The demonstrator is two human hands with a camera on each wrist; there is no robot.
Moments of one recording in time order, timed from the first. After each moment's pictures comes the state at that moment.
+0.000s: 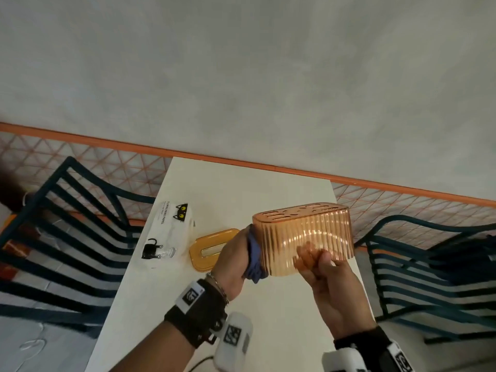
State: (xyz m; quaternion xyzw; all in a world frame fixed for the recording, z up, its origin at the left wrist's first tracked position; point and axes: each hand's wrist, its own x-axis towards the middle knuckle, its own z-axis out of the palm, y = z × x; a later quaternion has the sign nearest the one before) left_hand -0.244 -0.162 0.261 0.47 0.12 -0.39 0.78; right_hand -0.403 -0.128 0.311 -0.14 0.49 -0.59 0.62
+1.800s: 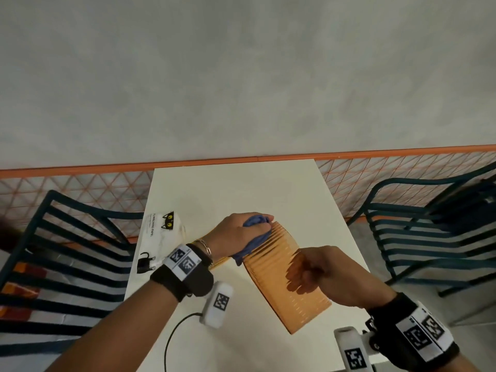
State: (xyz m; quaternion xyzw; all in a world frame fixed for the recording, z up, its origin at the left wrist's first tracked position) left_hand -0.228 -0.208 0.281 0.48 -0.64 -0.56 0.21; right_hand -0.466 -0.115 0.326 -0.66 0.54 -0.13 0.51
